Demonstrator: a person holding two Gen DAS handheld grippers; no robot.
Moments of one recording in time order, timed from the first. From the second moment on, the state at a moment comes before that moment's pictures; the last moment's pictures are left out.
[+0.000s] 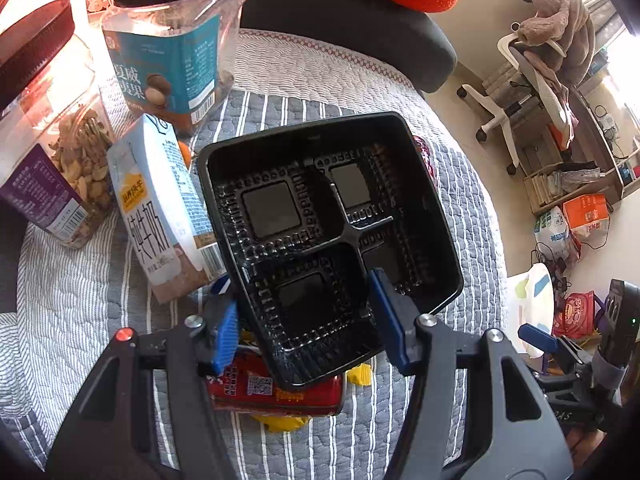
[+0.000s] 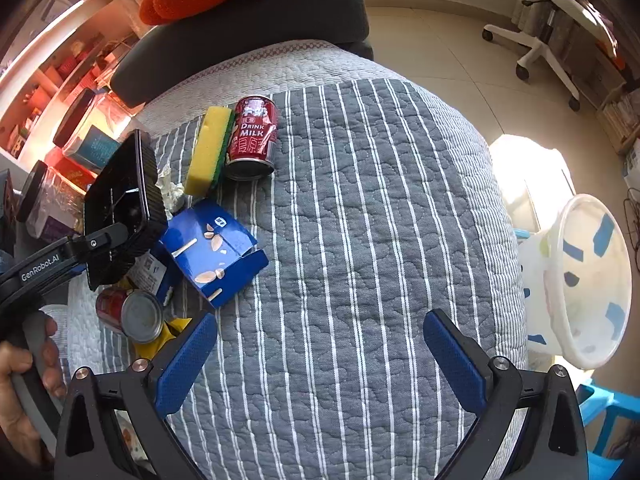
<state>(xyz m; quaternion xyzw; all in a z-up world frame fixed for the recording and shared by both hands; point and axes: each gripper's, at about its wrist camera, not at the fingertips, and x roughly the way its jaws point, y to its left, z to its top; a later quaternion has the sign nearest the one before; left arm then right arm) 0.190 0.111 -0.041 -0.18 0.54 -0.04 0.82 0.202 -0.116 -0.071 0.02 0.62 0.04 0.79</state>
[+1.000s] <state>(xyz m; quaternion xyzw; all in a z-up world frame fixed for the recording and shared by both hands) 0.132 0.184 -0.028 -0.14 0.53 -0.01 0.84 0.256 -0.045 -0.152 -0.05 0.64 0.12 0.76</state>
